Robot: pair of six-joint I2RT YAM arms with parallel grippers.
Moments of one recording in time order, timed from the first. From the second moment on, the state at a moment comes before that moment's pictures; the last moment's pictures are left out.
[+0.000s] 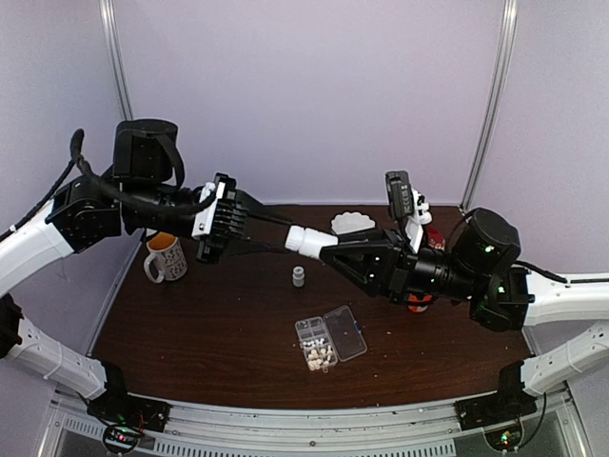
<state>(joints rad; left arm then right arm) -1.04 1.25 1.44 -0.49 0.55 0.95 1.19 1.12 0.83 0.54 -0.26 0.50</state>
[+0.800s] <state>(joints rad) -1.05 1.18 1.28 -0.39 0.31 1.07 1.18 1.00 0.83 0.34 -0.24 0.33</state>
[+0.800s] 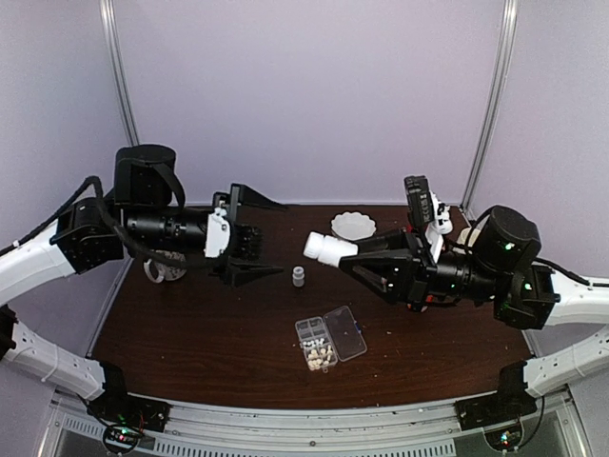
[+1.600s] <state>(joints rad) -1.05 1.16 1.33 -0.33 0.53 -0.33 1.21 1.05 0.88 0.23 -0.13 -0.33</state>
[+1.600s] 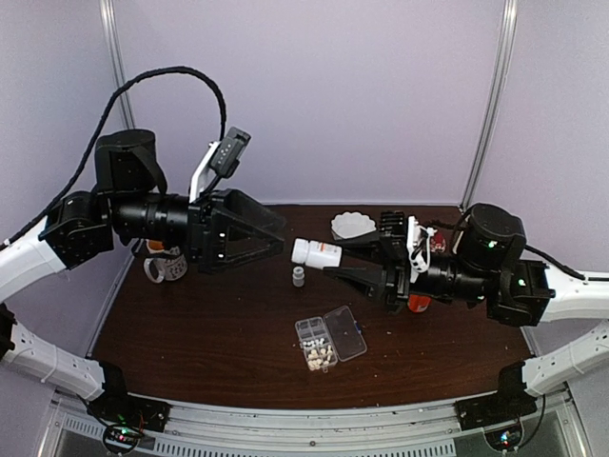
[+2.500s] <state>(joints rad) -1.05 1.19 1.30 -0.31 0.62 -0.44 1.24 1.10 0.96 0.22 -0.11 -0.42</state>
